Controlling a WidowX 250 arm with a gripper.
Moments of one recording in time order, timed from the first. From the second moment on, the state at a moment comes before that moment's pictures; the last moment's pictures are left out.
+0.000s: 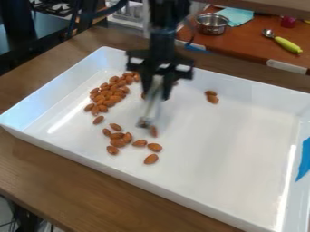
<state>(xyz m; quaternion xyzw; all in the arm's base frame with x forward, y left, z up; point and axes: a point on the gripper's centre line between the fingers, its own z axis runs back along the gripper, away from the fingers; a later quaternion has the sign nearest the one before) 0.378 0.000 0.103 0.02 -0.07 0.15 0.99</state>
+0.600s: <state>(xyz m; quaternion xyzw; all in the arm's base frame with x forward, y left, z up) 0.394 -0.135 0.114 -0.06 0.00 0.14 0.99</state>
